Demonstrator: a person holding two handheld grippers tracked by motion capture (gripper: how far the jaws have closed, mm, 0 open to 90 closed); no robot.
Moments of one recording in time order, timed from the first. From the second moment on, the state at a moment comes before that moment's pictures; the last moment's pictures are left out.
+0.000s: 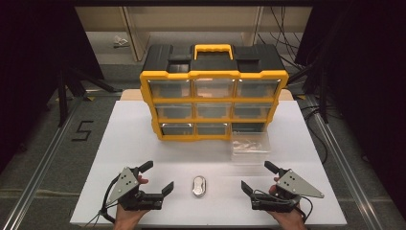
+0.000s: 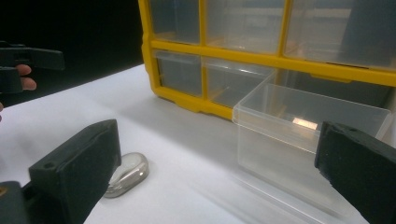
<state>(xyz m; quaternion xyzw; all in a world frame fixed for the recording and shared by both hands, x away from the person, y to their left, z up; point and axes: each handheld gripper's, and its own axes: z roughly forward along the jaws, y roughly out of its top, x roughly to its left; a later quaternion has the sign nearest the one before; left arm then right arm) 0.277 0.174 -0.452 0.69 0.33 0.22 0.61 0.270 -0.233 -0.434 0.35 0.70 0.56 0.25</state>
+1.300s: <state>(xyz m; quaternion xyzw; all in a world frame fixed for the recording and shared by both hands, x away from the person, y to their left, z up) 0.277 0.175 -0.452 0.69 0.33 0.22 0.61 0.270 -0.207 -0.424 0.30 0.78 0.51 0.20</state>
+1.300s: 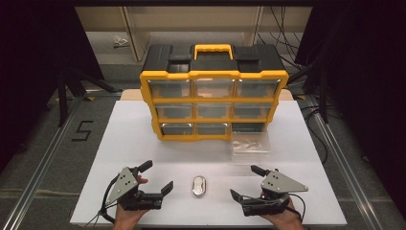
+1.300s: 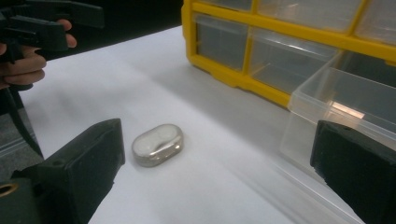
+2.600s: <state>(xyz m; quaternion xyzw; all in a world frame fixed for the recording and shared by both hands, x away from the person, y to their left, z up) 0.277 0.175 -0.453 0.69 0.33 0.22 0.61 0.294 -0.144 -0.420 0.27 0.86 0.42 0.14</state>
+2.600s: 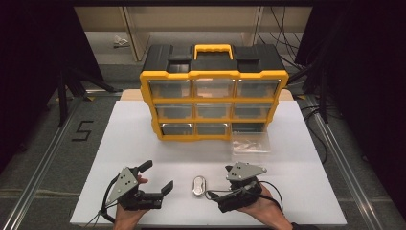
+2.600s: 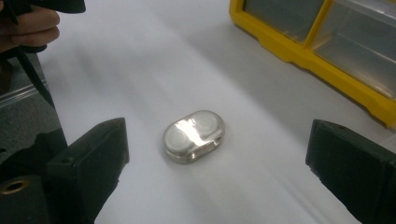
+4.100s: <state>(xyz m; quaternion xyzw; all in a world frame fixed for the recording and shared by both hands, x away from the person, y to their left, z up) 0.277 0.177 -0.453 0.68 0.33 0.22 0.61 0.340 -0.100 -0.462 0.20 0.91 0.34 0.08</state>
